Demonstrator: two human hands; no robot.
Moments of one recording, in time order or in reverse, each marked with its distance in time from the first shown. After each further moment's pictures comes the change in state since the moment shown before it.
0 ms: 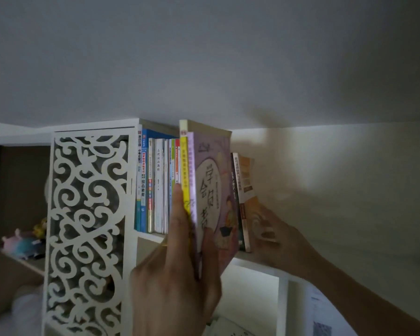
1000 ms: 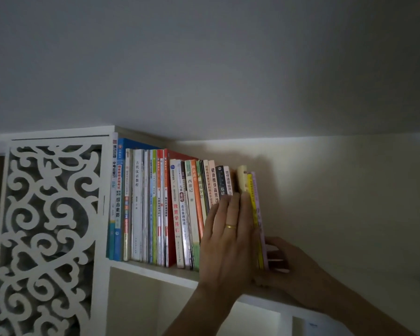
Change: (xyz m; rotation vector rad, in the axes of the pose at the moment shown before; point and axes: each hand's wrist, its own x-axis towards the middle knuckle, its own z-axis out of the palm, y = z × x) left_hand 0.027 -0.044 0.178 0.265 -0.122 0.270; right_hand 0.012 0.033 -0.020 0.059 -0.075 0.076
